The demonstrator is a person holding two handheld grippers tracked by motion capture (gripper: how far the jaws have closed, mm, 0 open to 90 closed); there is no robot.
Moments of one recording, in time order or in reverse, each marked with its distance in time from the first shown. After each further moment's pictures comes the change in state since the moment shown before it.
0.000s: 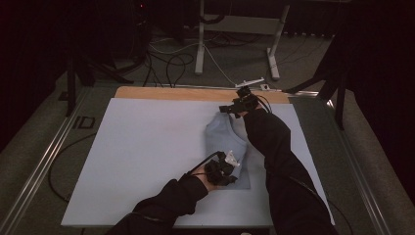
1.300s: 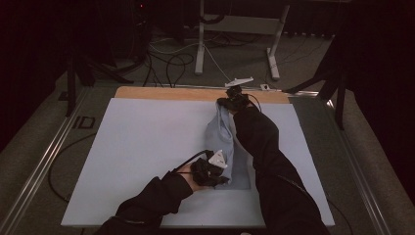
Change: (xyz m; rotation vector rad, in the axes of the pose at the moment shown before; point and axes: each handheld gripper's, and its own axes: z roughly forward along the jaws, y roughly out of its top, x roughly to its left) left arm -0.002 -0.016 -0.049 -0.037 -0.040 0.124; right arm 0.029 0.016 0.017 -0.045 -0.106 -0.103
